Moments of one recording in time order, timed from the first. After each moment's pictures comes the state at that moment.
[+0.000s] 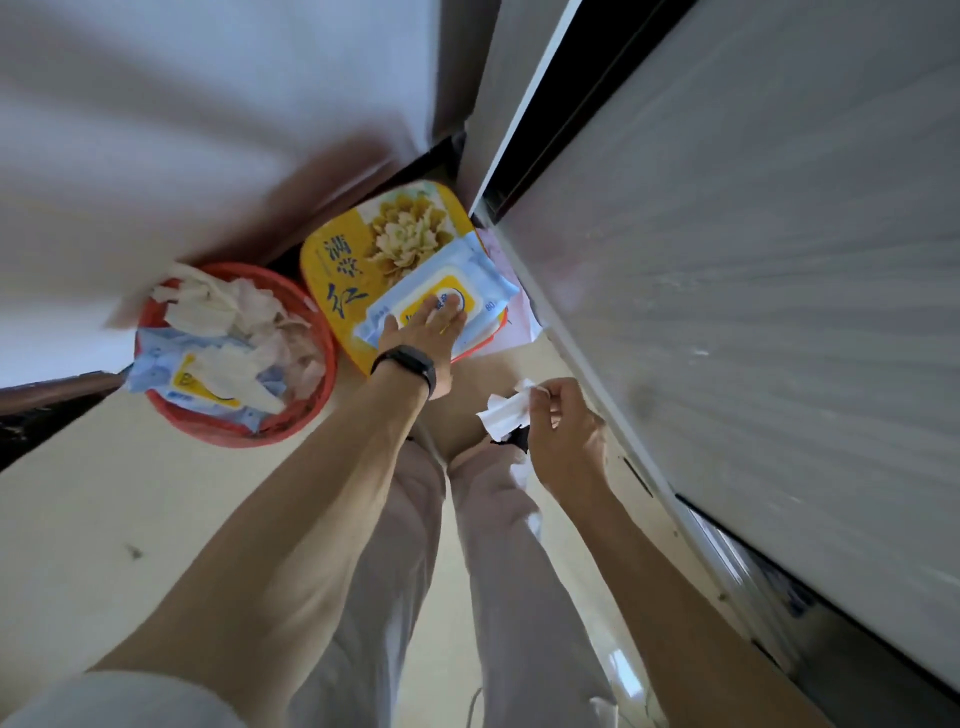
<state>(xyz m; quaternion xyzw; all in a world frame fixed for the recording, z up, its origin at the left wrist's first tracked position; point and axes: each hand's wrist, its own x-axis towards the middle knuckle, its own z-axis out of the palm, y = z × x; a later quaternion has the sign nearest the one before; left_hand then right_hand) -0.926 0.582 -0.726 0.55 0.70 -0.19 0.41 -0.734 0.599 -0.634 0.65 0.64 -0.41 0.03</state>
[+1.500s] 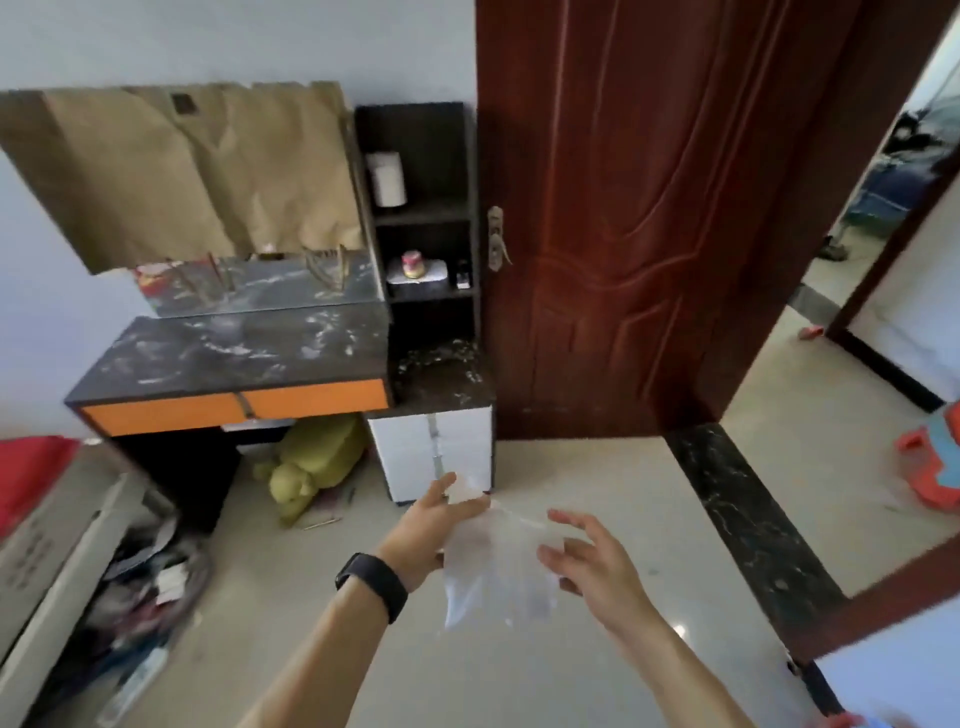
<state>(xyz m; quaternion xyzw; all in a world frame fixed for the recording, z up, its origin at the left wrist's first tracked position) -0.389 -0.065 -0.172 0.51 -0.46 -0.71 0.18 -0.560 0.065 -0.202 -0.29 0.66 -0.49 0.48</state>
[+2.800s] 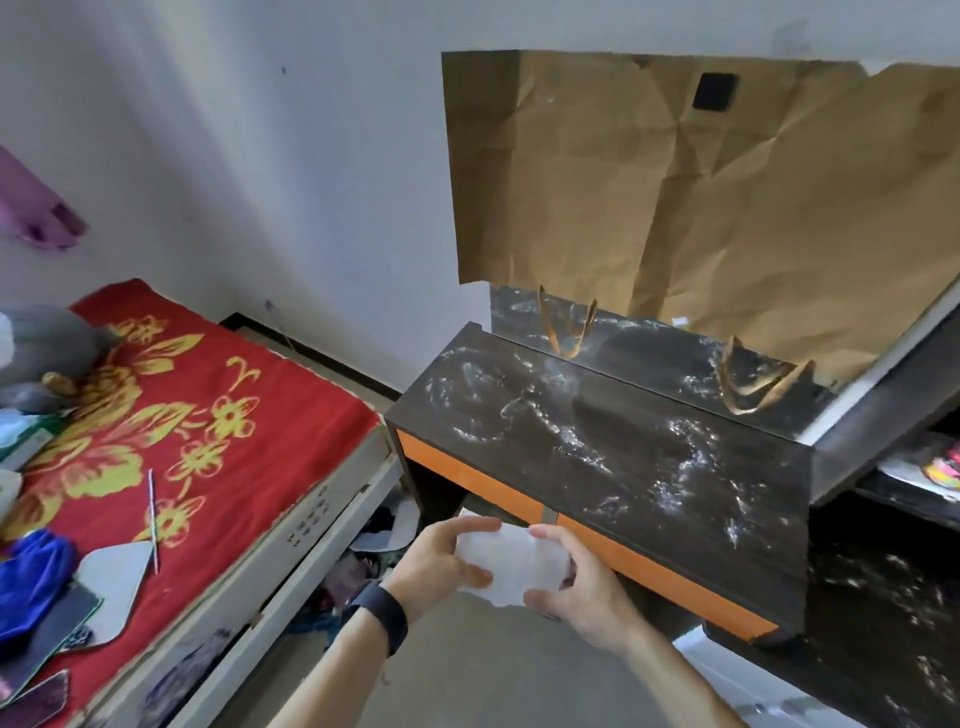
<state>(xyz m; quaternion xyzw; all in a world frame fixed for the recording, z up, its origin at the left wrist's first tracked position) 0.036 -0.567 -0.221 0.65 -0.42 -0.57 0.28 -0.180 -0.593 -0.251 -0.62 0.51 -0.19 0.57</state>
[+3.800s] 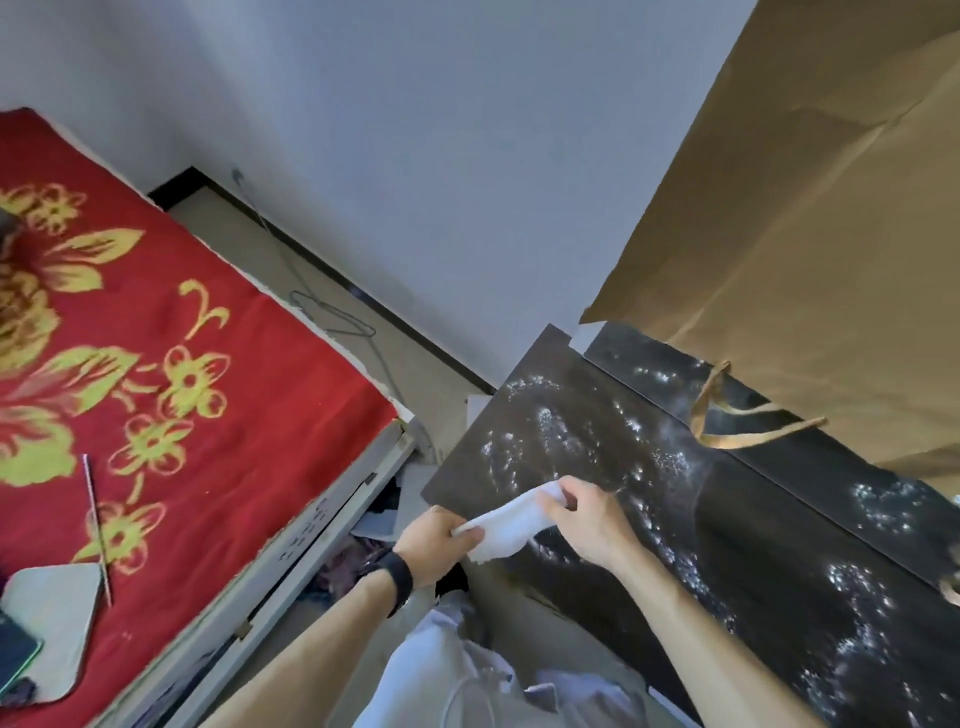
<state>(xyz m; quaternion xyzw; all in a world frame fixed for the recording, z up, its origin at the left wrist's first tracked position) 0.263 -0.868 -0.357 0.71 -0.47 -0.52 0.06 0.048 -0.955 -0.328 -0.68 0.60 0.04 0.41</state>
